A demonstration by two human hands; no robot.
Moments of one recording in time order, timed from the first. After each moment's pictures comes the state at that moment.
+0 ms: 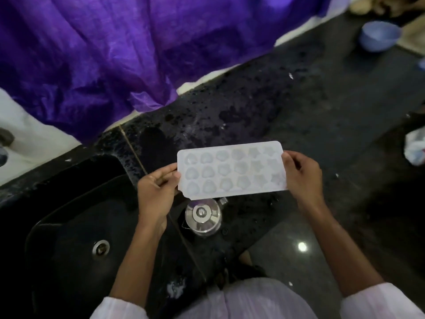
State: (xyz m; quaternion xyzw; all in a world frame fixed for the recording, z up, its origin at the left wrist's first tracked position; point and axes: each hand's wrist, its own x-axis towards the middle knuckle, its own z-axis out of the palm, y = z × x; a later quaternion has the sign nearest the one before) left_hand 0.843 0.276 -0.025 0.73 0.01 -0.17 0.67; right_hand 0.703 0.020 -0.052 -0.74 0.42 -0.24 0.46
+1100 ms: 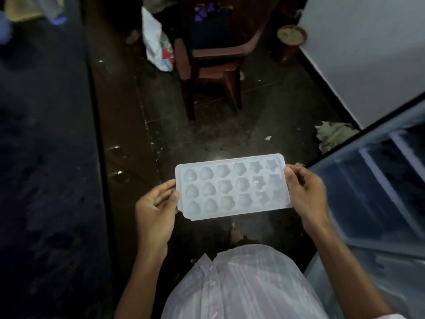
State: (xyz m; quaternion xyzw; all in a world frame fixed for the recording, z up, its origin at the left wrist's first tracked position) left_hand 0.551 0.109 -0.050 0.65 -0.41 -0.52 0.38; right_hand 0.268 0.168 -0.078 -0.27 0.81 -0.43 0.30
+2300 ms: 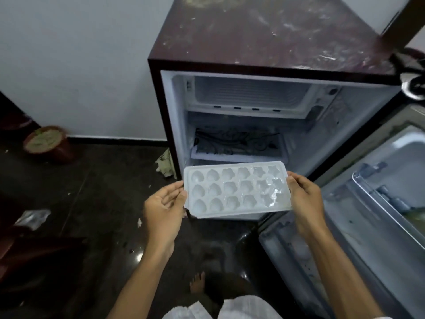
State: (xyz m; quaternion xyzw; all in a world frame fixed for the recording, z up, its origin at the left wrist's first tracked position) left_hand 0.039 0.033 -0.045 0.26 -0.68 -0.69 0.05; right_hand 0.000 0.302 -0.055 0.27 0.73 -0.62 -0.05
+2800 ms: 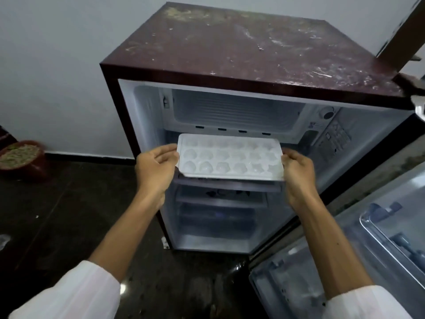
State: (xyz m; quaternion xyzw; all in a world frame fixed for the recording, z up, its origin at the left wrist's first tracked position) left_hand -0.128 0.067 -0.050 0.21 -0.70 -0.68 0.10; right_hand -0.141 0.334 -0.048 0.22 0.73 -0.65 -0.08
